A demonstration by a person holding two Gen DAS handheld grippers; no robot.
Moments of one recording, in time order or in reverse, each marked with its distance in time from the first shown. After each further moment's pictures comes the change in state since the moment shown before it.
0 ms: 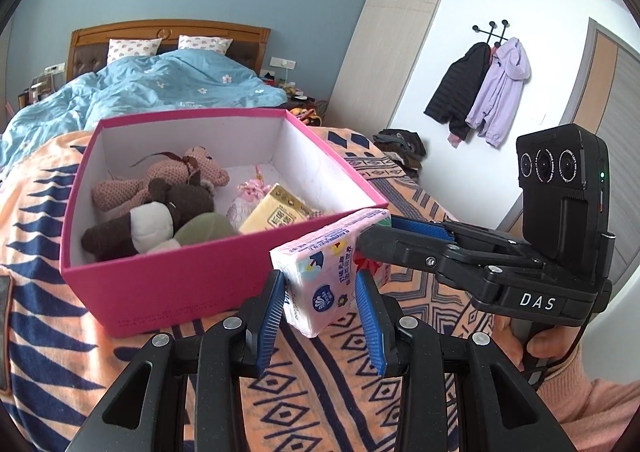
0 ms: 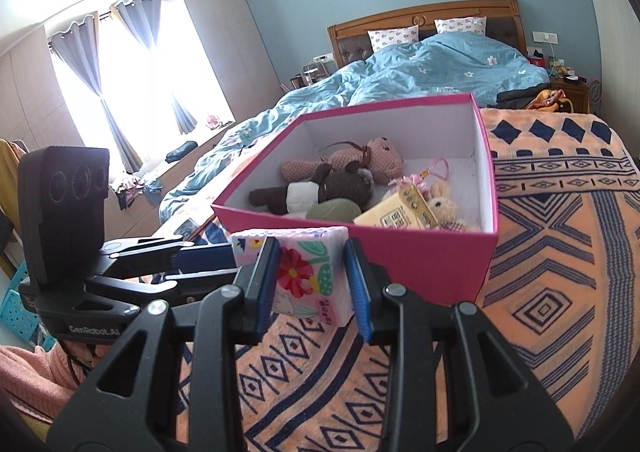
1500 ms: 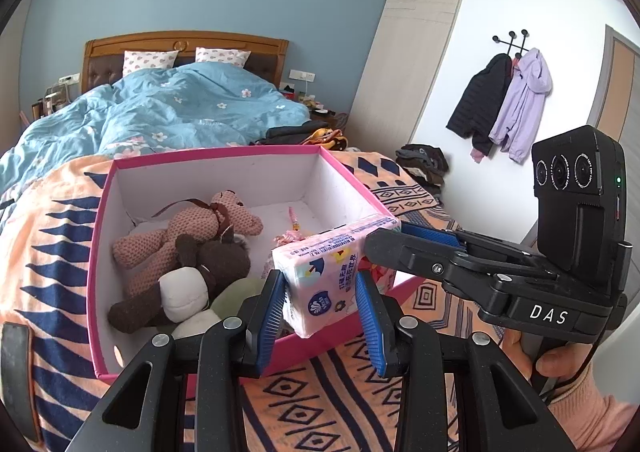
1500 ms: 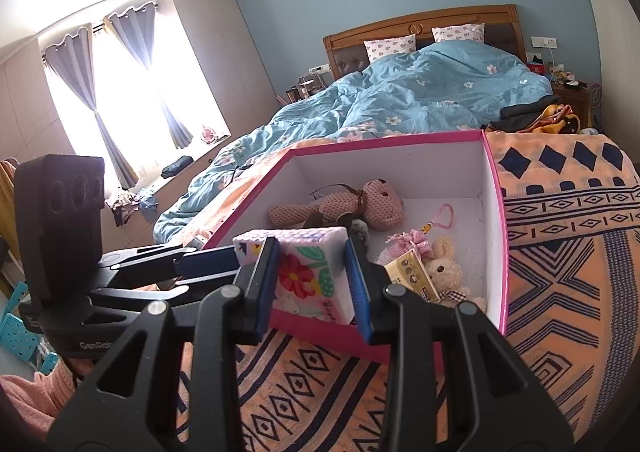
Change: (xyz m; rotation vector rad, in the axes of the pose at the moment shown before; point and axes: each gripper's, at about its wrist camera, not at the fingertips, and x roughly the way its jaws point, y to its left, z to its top) left arm 0.018 0.028 0.053 -0.008 -0.034 0.070; right arm 0.031 -0.008 0.049 0.018 -0.033 -0.008
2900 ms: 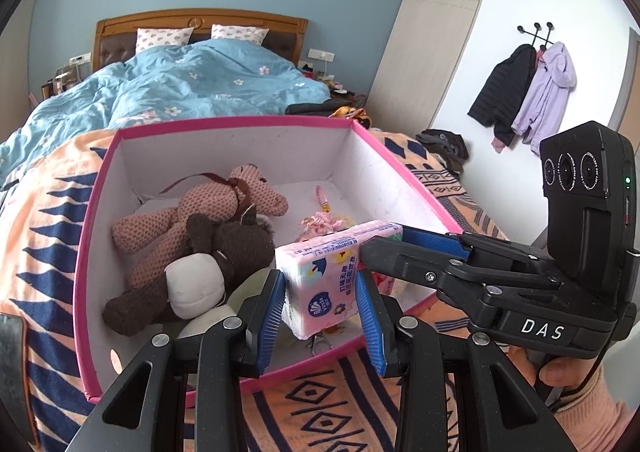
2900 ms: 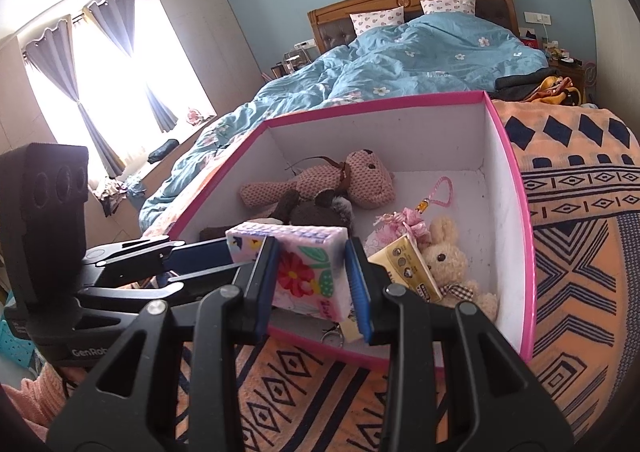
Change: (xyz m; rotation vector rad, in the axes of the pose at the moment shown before) left arm 0.033 0.022 -0.007 -0.044 0.076 0.054; right arm 0.044 -0.016 -0.005 0.031 0.096 -0.048
